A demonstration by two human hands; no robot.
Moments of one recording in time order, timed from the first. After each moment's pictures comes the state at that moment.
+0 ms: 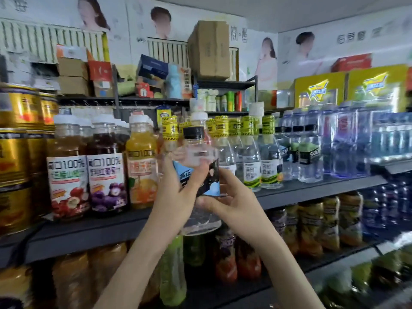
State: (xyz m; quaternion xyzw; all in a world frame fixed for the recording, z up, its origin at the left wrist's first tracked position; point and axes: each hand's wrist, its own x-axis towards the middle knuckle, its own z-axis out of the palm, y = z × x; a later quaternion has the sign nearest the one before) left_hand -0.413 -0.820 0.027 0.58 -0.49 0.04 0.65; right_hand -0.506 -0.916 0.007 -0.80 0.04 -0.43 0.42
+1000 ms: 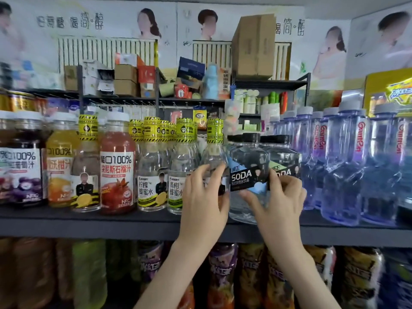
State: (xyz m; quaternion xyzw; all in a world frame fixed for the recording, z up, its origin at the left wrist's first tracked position) left_hand -0.496 -1.089 -0.007 0.72 -0.38 0.44 0.37; right_hand -0.579 -1.200 -0.005 -0.79 0.14 -0.57 0.16
